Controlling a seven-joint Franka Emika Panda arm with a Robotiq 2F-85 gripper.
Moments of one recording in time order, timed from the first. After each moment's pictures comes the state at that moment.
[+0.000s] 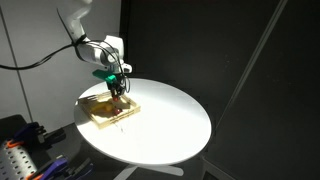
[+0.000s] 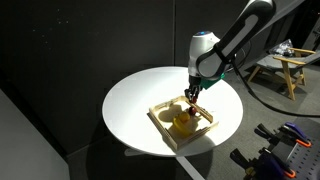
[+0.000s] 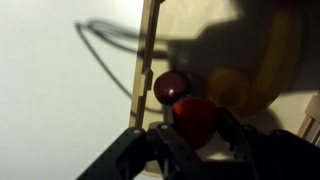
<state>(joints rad) 0.15 0.47 -0.02 -2.13 -0.12 2.63 0.20</state>
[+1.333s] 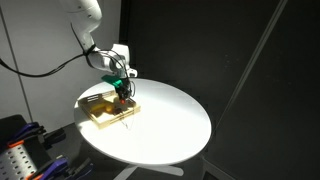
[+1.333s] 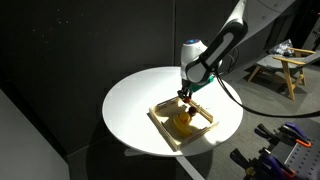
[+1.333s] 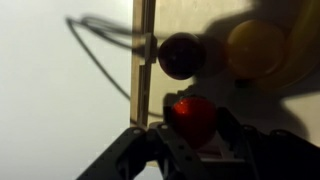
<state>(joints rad) 0.20 0.66 -0.07 -1.92 -0.12 2.63 0.27</state>
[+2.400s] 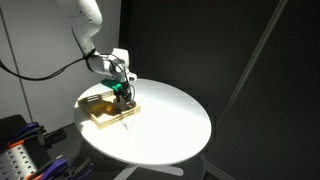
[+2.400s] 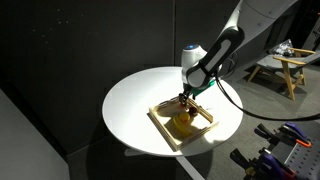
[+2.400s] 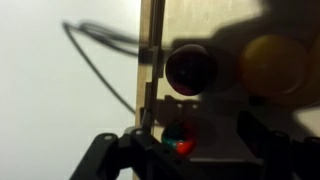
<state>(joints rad) 0.22 0.70 -0.10 -1.92 -0.12 2.63 0.27</state>
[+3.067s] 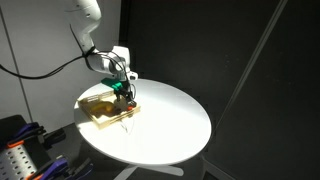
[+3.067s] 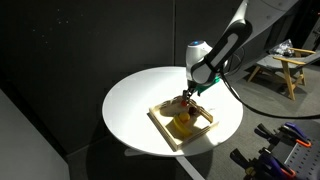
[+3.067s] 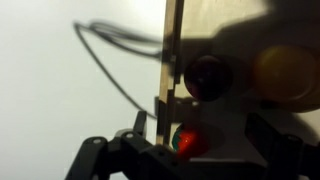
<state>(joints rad) 0.21 0.63 -0.13 -1.99 -0.13 2.63 0.27</state>
